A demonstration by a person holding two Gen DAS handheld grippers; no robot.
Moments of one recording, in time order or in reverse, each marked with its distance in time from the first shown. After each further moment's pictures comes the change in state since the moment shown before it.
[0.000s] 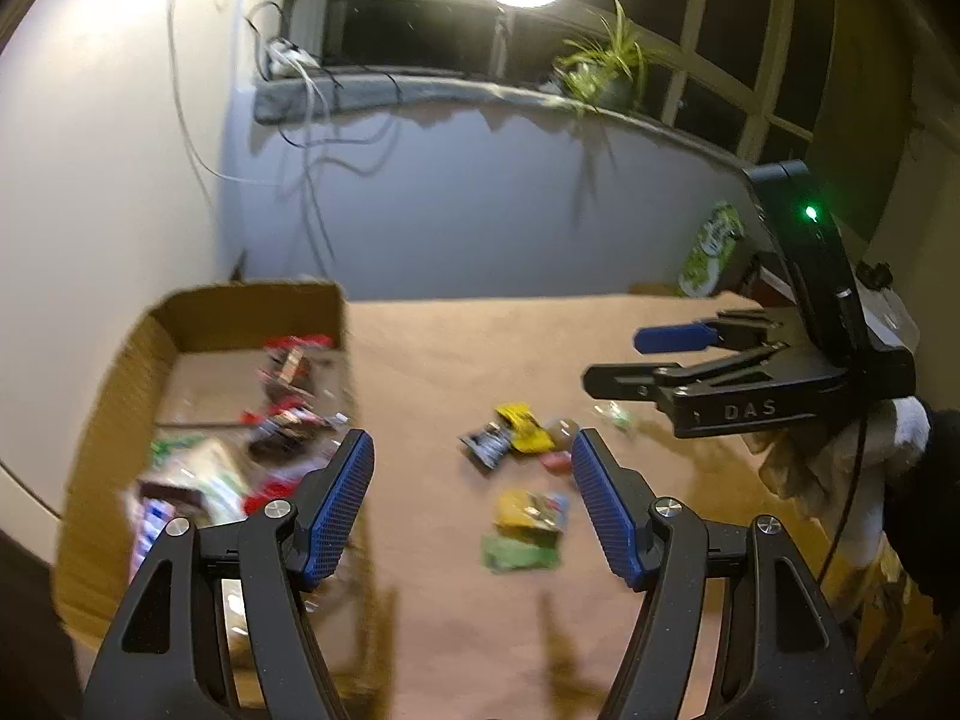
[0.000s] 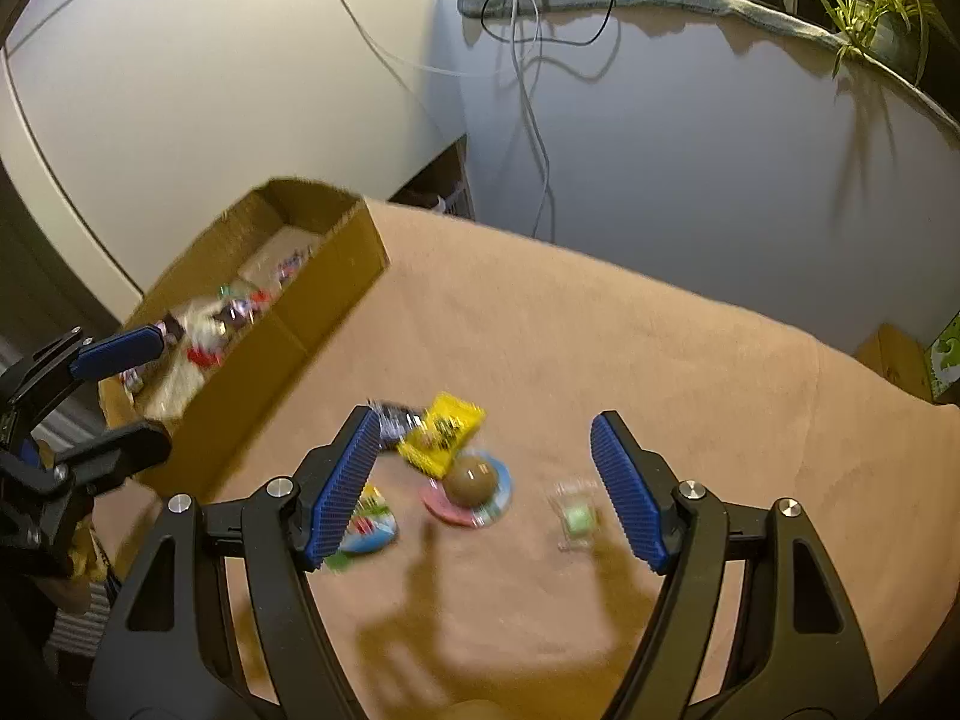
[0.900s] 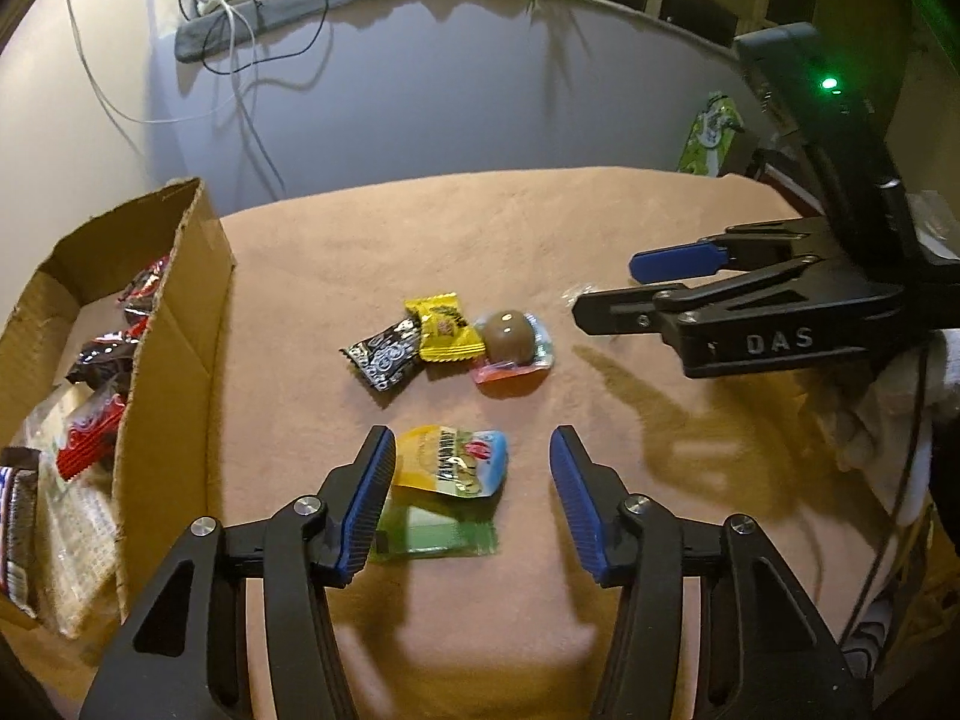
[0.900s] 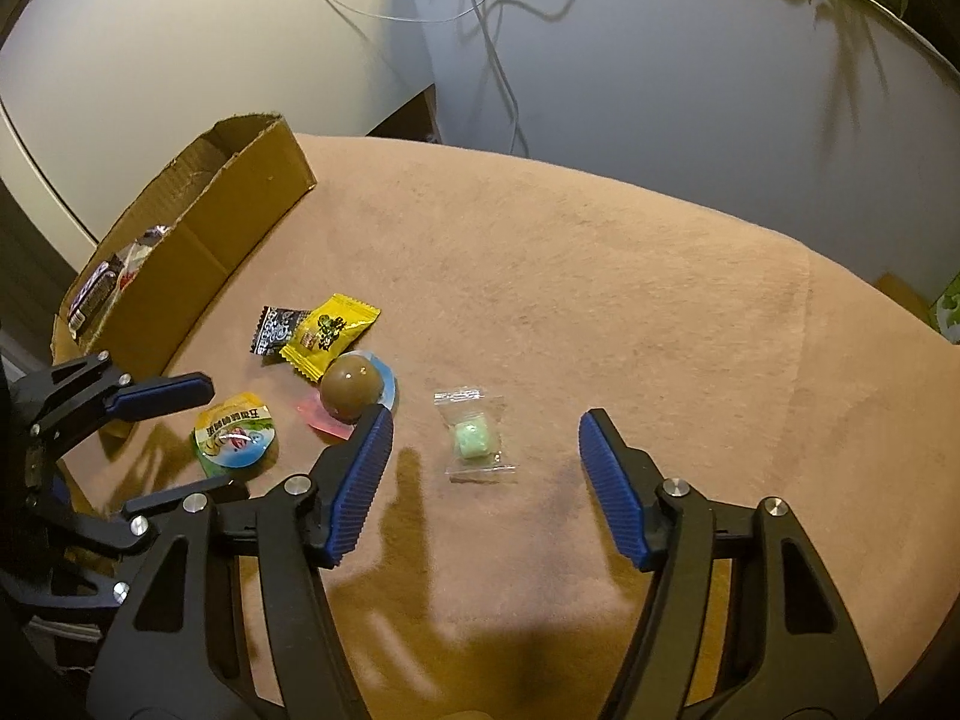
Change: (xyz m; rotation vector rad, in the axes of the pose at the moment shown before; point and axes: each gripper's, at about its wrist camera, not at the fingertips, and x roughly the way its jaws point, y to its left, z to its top) left arm 0.078 -0.049 -0.030 0.087 0.194 0.035; right arm 0.031 -0.047 -0.041 0.036 0.068 0.001
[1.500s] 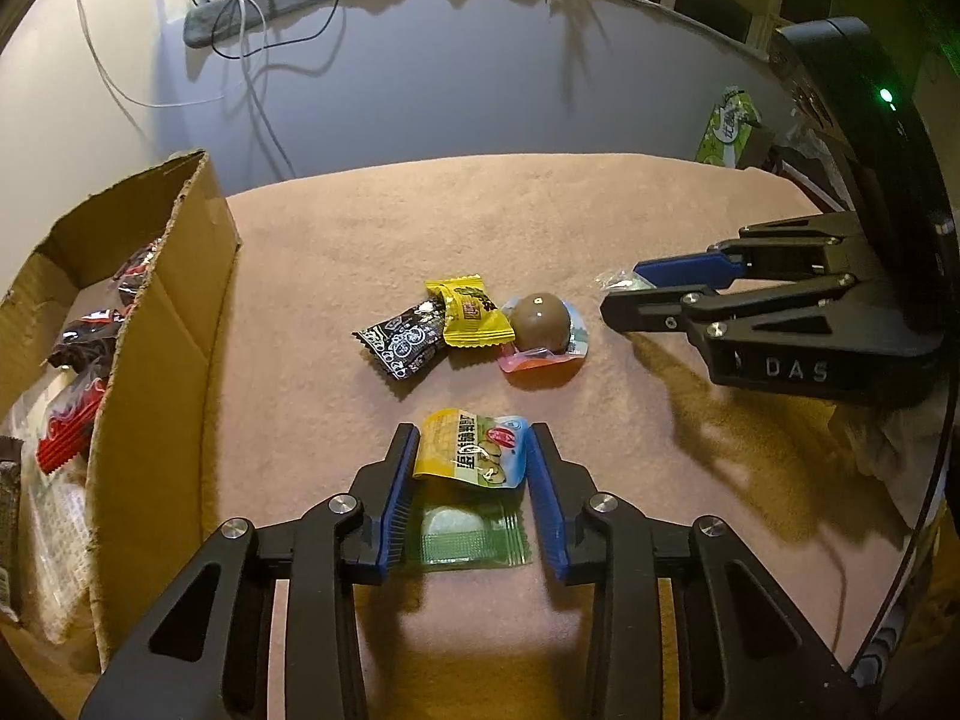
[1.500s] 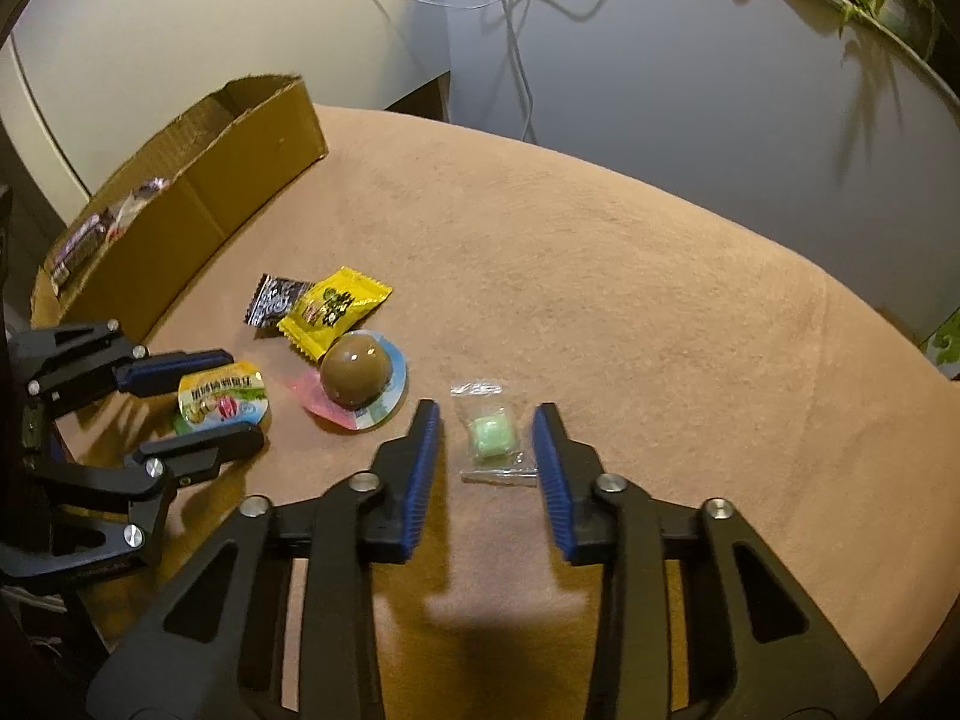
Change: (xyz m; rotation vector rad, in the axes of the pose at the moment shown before) left arm 0.012 0.008 -0.005 -0.015 0.010 0.019; right arm 0.012 0.019 -0.002 -0.097 0.013 -0.055
